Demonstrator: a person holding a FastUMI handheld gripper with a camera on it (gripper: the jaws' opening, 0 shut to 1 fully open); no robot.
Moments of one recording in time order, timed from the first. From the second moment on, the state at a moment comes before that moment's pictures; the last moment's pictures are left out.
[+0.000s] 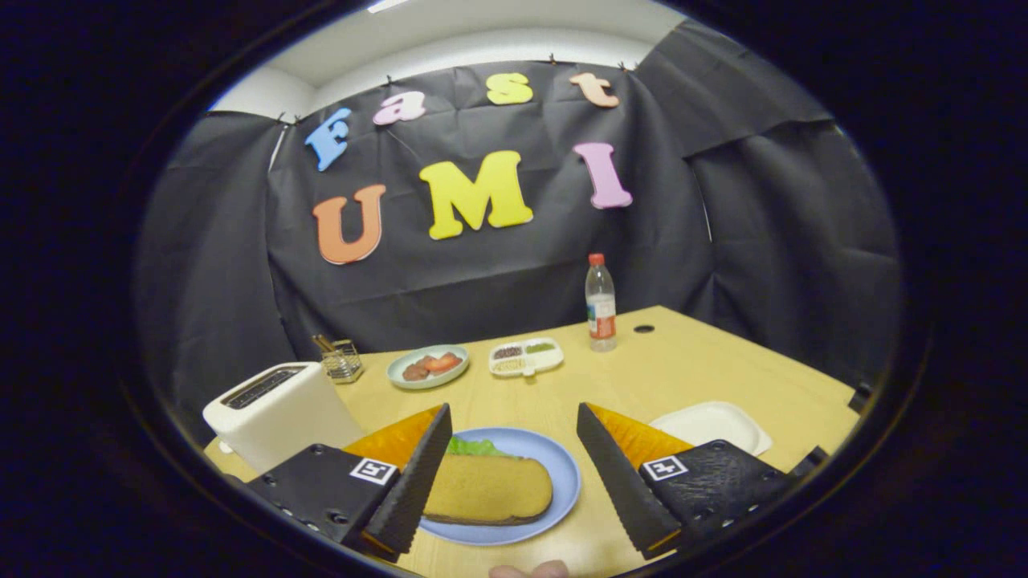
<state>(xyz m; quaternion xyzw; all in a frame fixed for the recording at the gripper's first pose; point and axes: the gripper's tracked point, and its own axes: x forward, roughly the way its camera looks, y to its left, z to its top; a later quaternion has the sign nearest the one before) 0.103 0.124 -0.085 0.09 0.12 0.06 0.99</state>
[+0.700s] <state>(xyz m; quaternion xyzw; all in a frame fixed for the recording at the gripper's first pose) 0.024 0.115 0.028 0.00 -0.02 0.04 1.00</state>
